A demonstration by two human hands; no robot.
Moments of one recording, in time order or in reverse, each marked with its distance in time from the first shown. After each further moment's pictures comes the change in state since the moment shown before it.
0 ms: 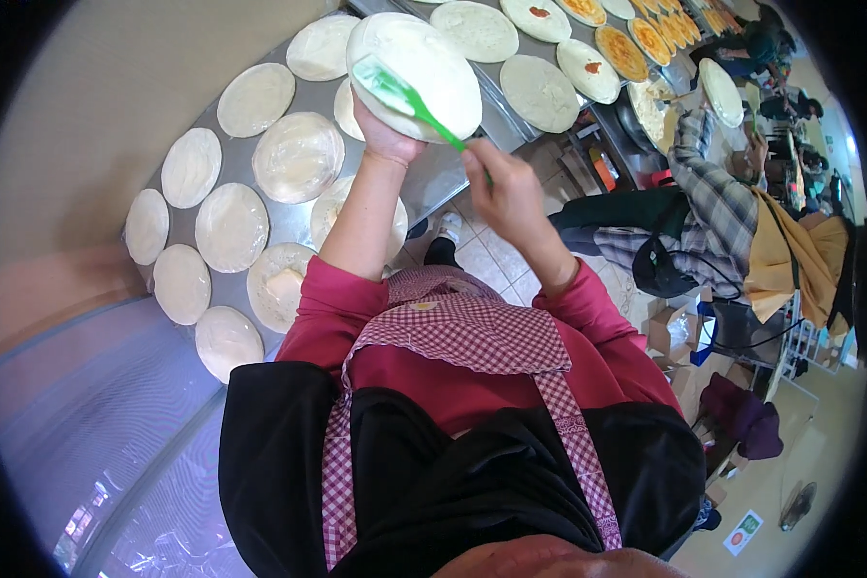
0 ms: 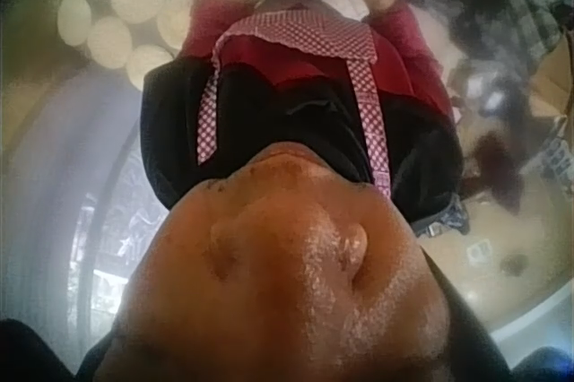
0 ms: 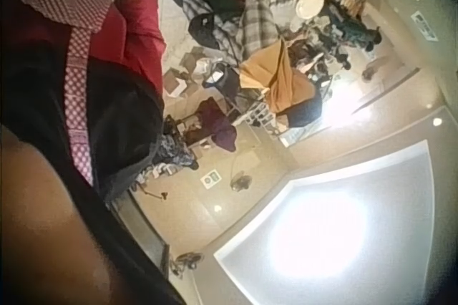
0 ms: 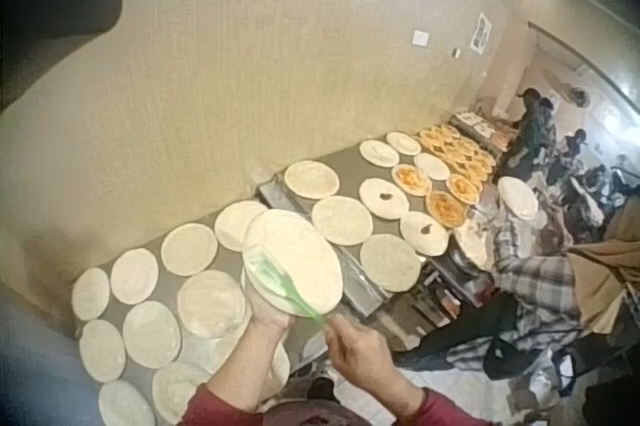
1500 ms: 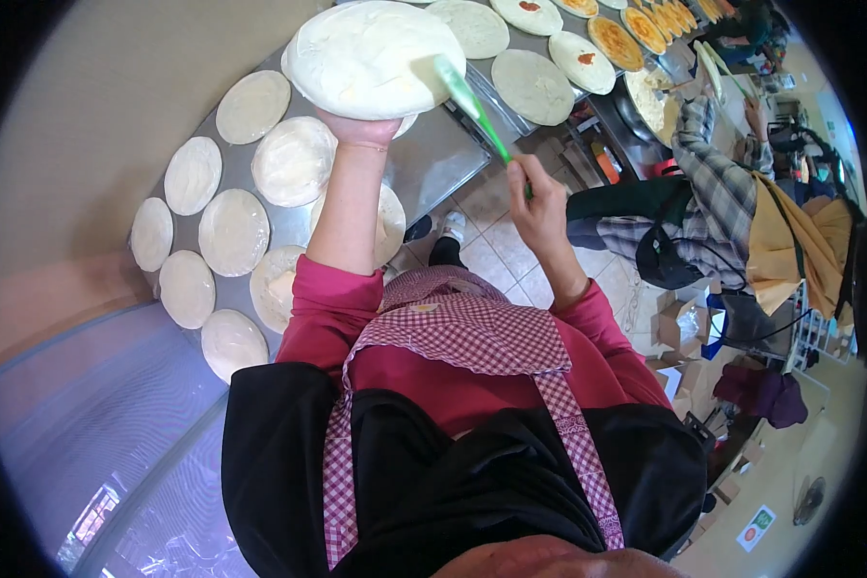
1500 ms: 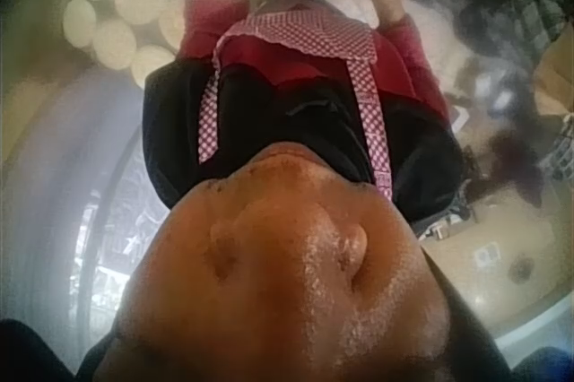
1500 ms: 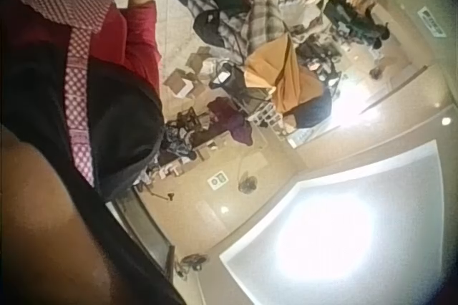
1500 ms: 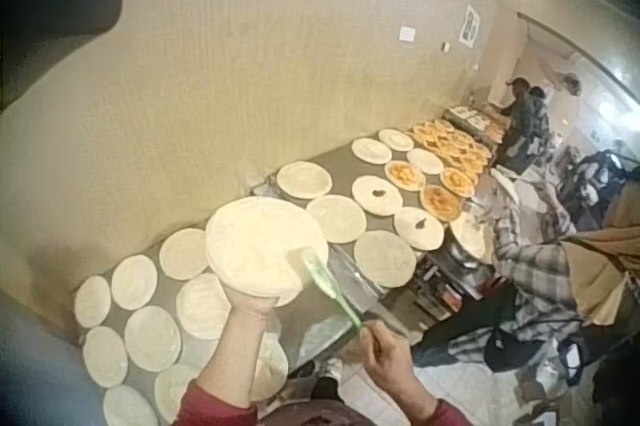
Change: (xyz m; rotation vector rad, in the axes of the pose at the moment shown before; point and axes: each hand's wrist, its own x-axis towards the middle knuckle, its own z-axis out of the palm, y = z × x) left_hand 0.015 0.017 0.031 -0.339 -0.420 -0.050; right_hand -0.033 0.041 -0.029 0.048 0.148 0.273
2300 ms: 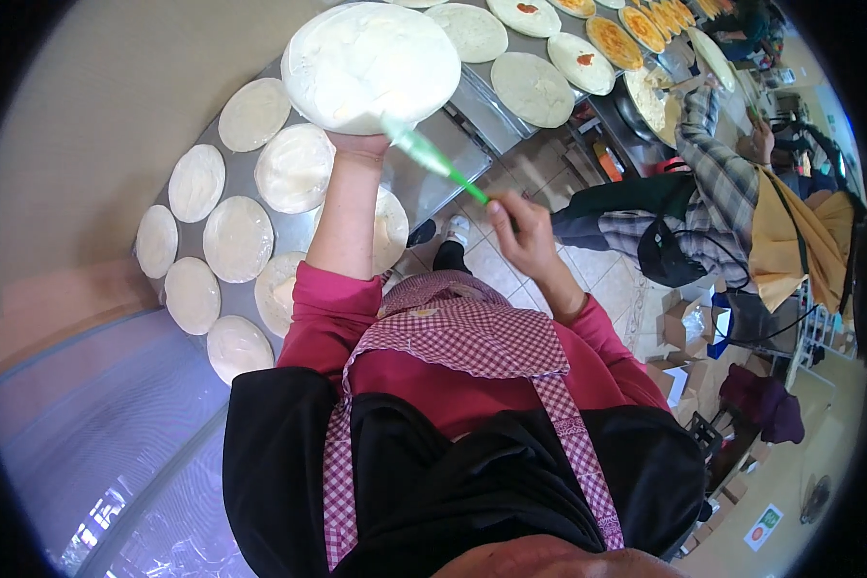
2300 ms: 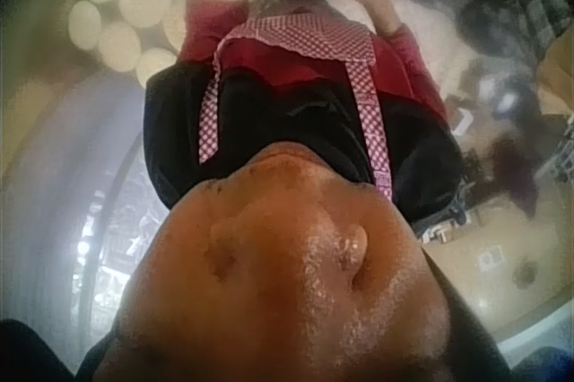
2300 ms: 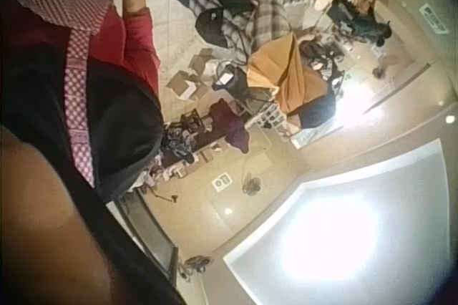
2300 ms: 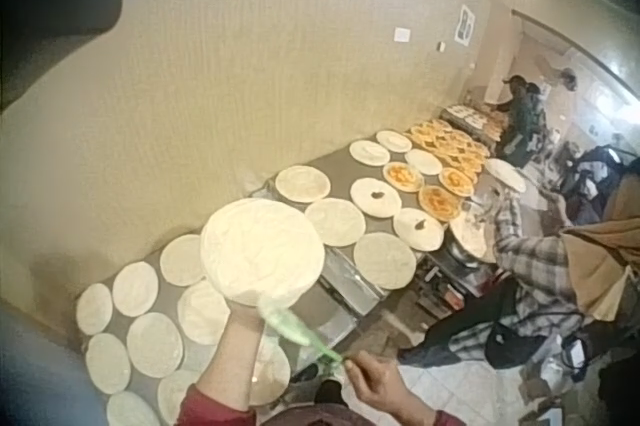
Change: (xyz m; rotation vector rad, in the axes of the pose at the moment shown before) left_hand 0.002 -0.014 -0.021 -0.106 -0.037 -0.053; right_hand -0.019 0.009 -0.019 0.171 -0.229 -0.178
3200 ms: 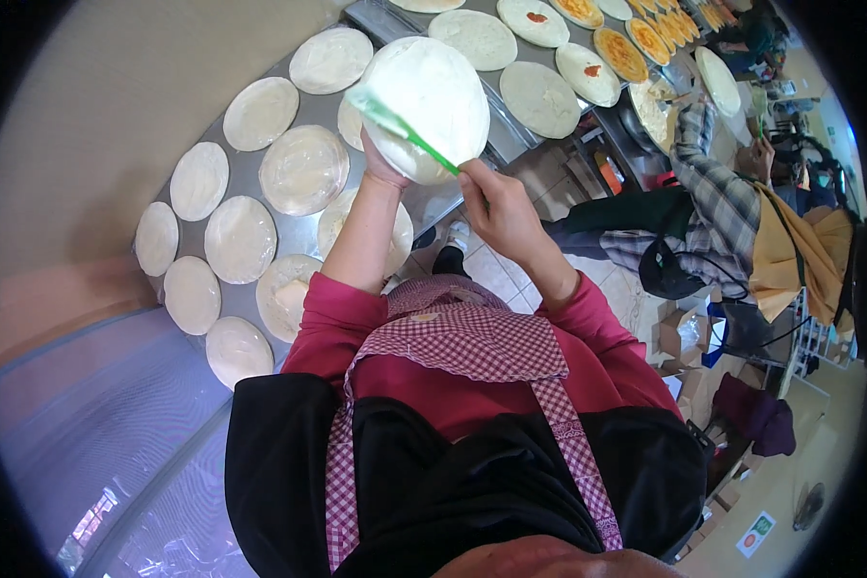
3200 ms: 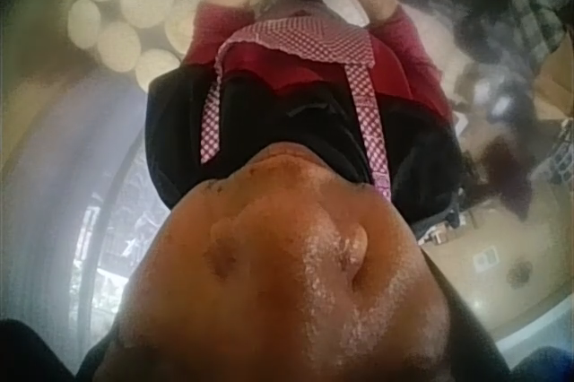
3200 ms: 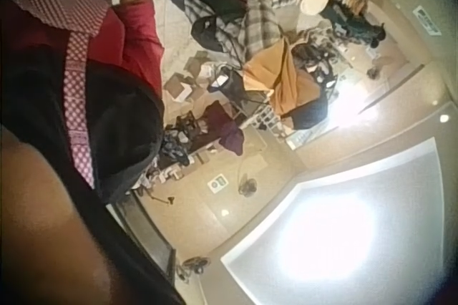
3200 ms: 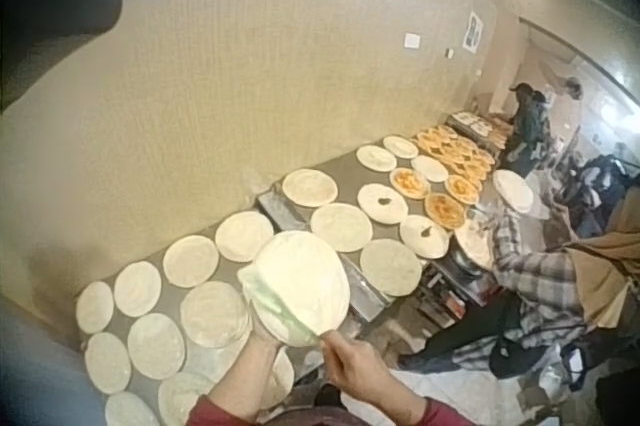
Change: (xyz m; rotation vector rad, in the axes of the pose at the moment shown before) left_hand -0.026 -0.013 -0.001 0.406 0.444 -0.023; right_hand 0.058 -0.040 0.023 -0.056 -0.048 -0.018
